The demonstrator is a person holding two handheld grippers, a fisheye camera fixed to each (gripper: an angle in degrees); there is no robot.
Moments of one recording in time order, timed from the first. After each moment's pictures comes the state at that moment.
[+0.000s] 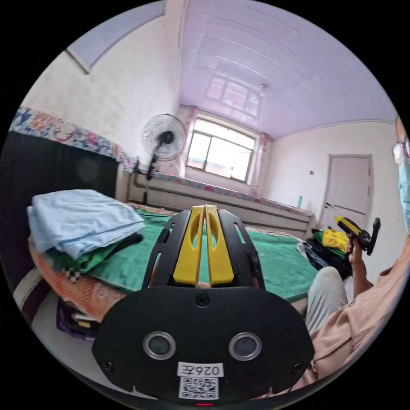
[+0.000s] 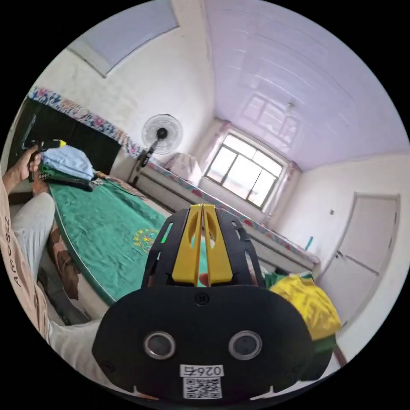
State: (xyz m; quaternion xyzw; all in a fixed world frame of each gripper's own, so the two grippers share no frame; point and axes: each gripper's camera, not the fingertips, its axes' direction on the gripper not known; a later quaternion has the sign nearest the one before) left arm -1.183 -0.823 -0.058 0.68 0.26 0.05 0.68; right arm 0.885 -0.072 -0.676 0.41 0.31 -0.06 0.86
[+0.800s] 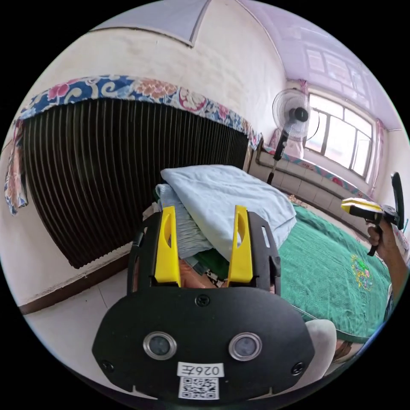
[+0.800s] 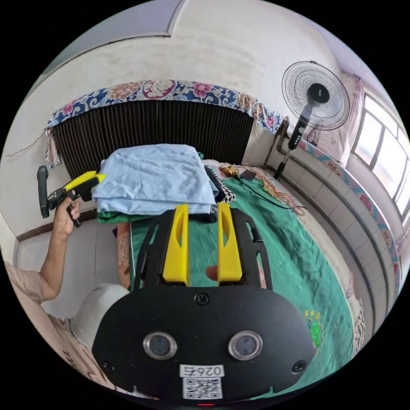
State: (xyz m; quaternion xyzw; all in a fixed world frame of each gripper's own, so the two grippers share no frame) left arm -1.577 -0.667 -0.110 0.82 0.02 -0.46 0.35; right arm 1.022 -0.998 -0.727 0.32 0.25 -0.12 0.91
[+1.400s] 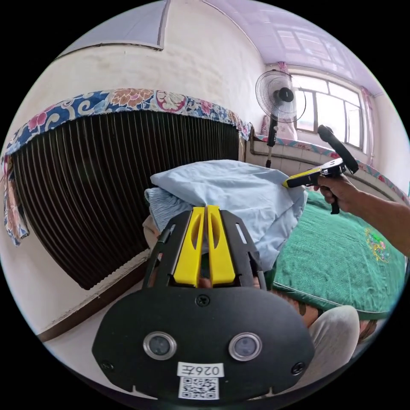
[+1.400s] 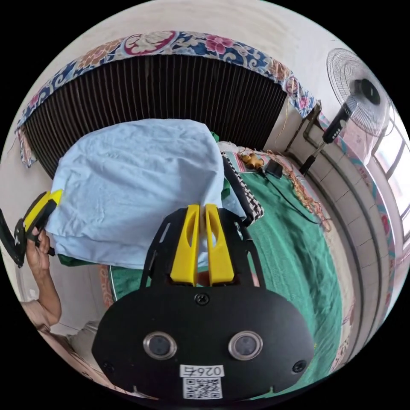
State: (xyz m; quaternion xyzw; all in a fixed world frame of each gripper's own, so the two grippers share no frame) left arm -1.495 -0.709 -0.062 0.80 -0.05 -0.44 0.39; right arm 1.078 -1.282 -0.537 0.22 0.25 -0.12 0.94
